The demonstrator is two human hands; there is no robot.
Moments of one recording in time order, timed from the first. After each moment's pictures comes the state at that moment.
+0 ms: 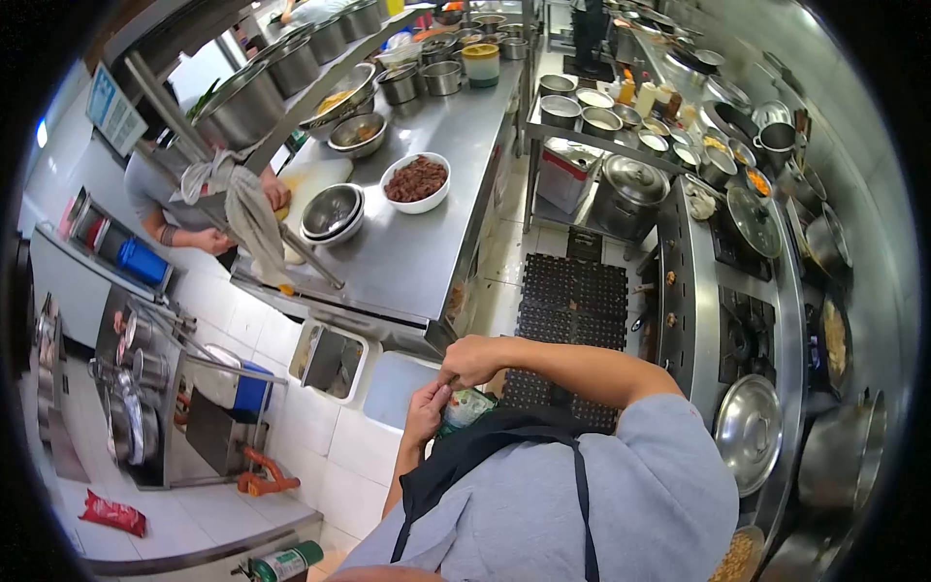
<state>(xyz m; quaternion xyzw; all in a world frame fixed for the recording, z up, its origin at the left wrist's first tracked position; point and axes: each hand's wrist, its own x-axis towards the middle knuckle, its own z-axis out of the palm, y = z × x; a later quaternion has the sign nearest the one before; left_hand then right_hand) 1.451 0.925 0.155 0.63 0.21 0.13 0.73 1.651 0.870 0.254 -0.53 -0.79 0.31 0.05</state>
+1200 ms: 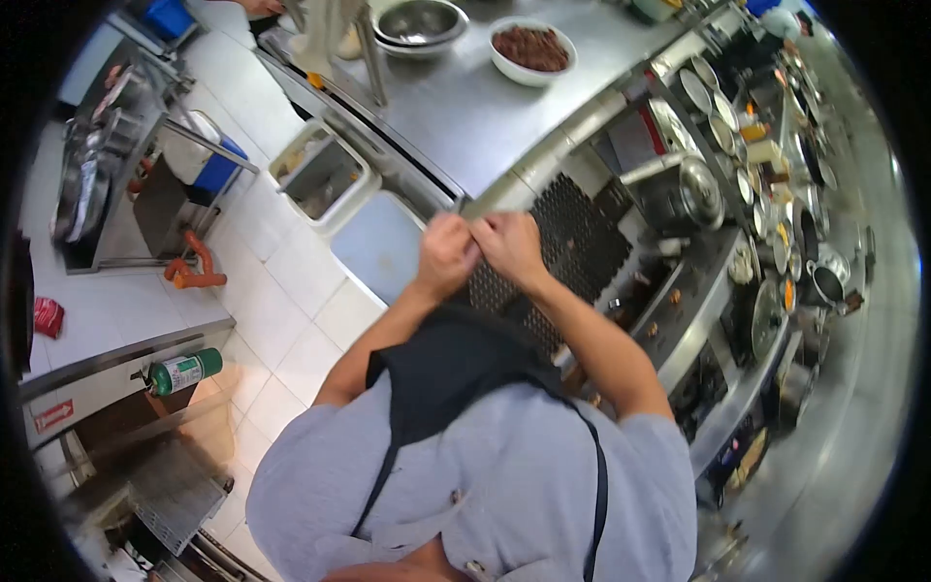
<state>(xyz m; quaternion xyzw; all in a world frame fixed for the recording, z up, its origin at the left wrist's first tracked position) 1.527 0.946 0.194 0.78 0.19 0.52 0.28 1.647 0.892 0.257 -0.76 -0.52 0.22 0.33</state>
